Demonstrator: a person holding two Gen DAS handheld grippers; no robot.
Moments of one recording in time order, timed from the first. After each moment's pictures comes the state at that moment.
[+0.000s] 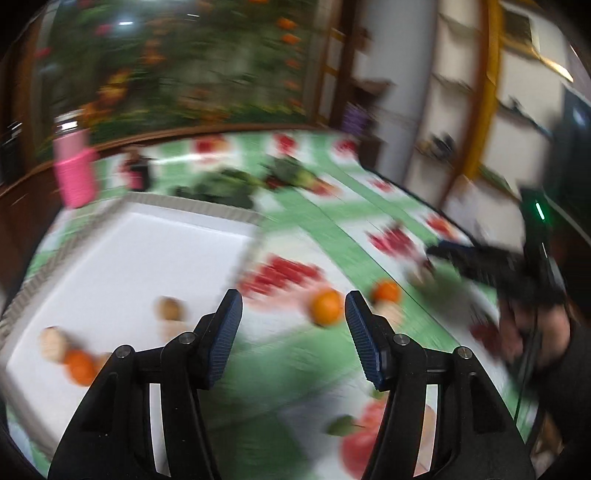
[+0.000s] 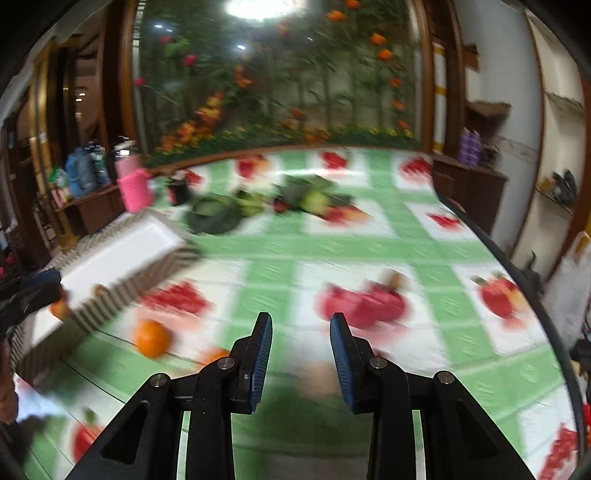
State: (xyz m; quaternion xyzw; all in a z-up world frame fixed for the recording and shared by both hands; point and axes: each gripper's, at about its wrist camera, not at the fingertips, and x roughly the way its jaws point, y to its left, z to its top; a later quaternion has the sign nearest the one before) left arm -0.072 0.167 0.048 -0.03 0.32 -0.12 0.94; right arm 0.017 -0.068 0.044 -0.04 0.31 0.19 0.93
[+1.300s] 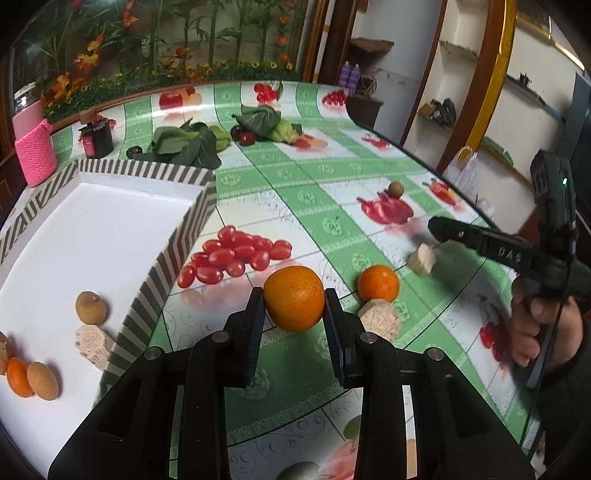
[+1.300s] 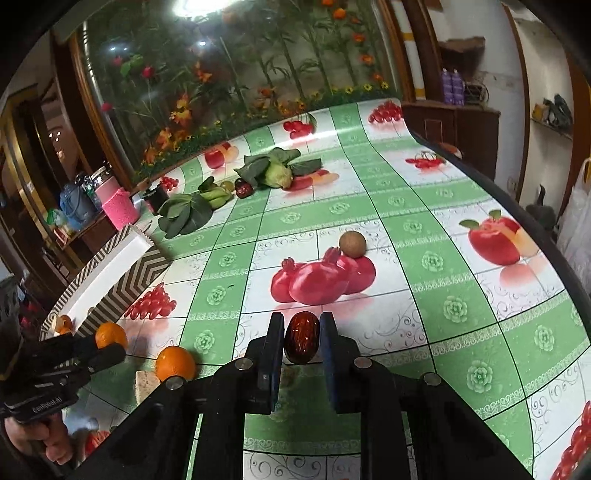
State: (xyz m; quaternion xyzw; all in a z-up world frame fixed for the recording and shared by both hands) left arm -0.021 0.137 0.023 -0.04 0.38 -0.12 0.91; right arm 0.046 -0.110 0.028 0.05 0.37 0.21 0.90
